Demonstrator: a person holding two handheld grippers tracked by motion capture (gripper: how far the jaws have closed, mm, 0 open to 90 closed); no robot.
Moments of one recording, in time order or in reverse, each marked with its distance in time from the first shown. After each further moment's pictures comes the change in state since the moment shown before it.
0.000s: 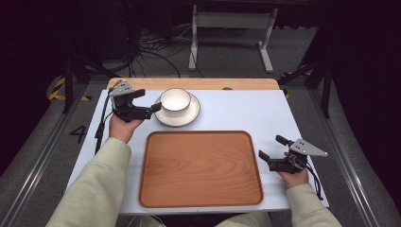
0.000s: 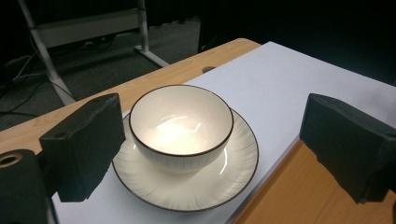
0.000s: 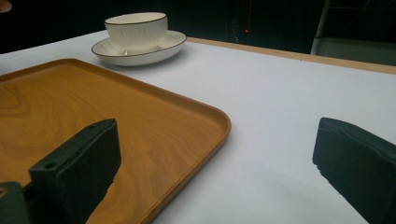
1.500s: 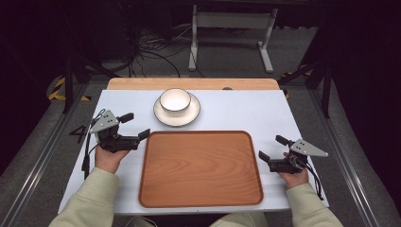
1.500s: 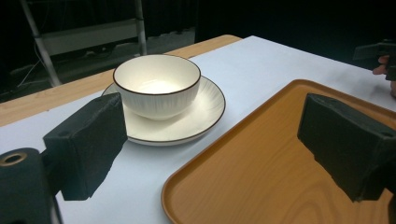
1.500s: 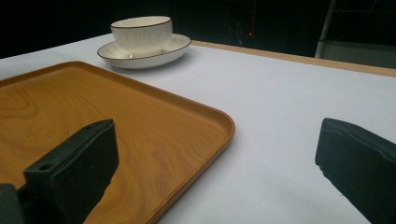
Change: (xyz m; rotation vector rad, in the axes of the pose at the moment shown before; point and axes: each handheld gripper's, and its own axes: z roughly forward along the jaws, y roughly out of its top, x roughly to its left) left arm -0.036 -0.059 -0.061 -0.055 -0.005 0.004; right arm 0.000 0.000 -0.001 -0.017 0.018 -0.007
